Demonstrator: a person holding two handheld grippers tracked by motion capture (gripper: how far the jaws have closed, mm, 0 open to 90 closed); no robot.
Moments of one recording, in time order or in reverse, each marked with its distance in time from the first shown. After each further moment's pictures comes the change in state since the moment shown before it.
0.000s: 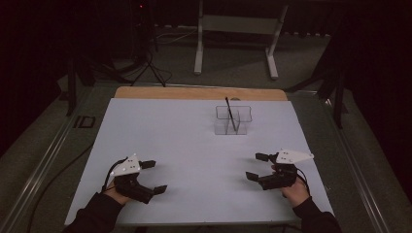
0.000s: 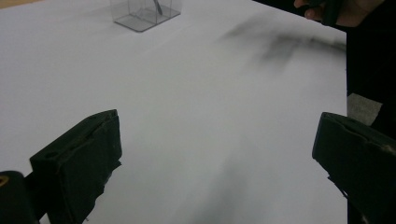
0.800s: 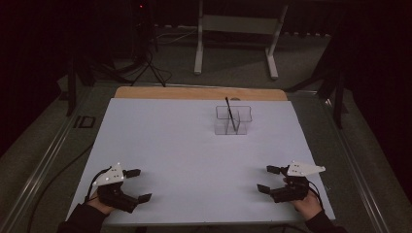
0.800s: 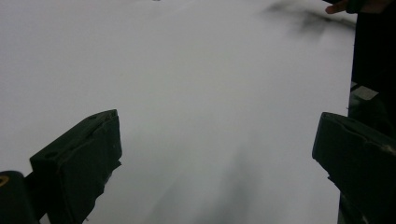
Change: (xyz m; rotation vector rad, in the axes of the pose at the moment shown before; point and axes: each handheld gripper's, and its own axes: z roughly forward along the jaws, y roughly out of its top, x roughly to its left) left arm 0.004 -0.034 -0.034 0.029 0.040 -0.029; right arm 0.003 -0.036 -0.032 0.061 -0.030 0.050
